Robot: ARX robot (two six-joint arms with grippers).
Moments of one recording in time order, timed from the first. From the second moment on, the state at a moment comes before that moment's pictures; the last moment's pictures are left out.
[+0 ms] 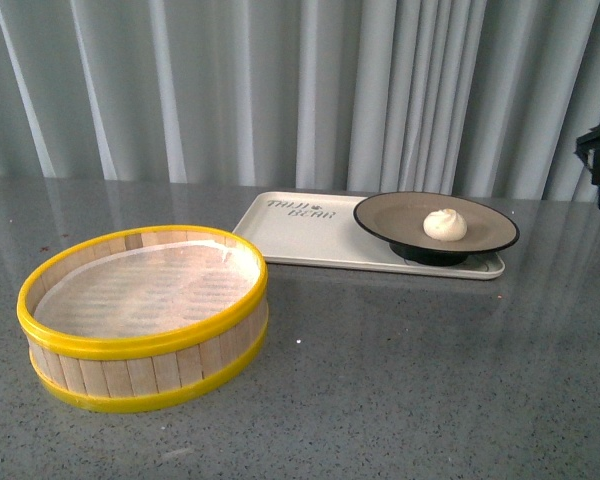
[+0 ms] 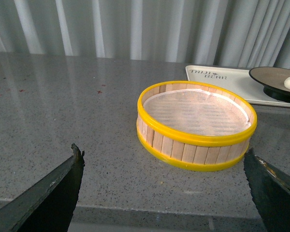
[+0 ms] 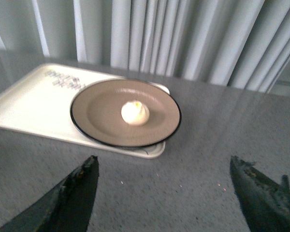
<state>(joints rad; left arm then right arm) 0.00 0.00 0.03 0.00 0.00 0.00 0.15 1.33 0.64 0.60 0.14 -0.08</state>
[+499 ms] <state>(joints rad) 0.00 0.00 0.03 0.00 0.00 0.00 0.06 1.03 0.24 0.79 0.06 -0.01</state>
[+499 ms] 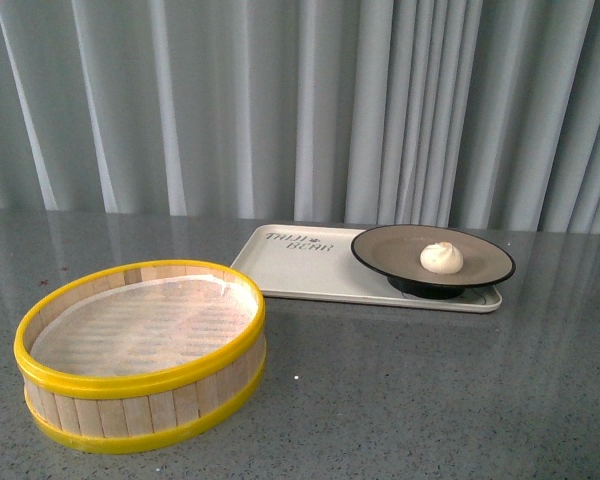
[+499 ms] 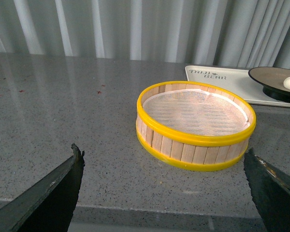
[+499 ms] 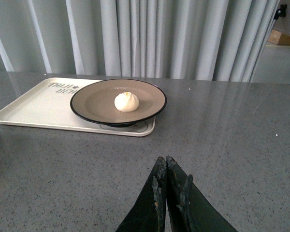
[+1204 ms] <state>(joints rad) 0.00 0.00 0.03 0.00 0.00 0.00 0.00 0.65 0.01 0.64 0.00 -0.01</state>
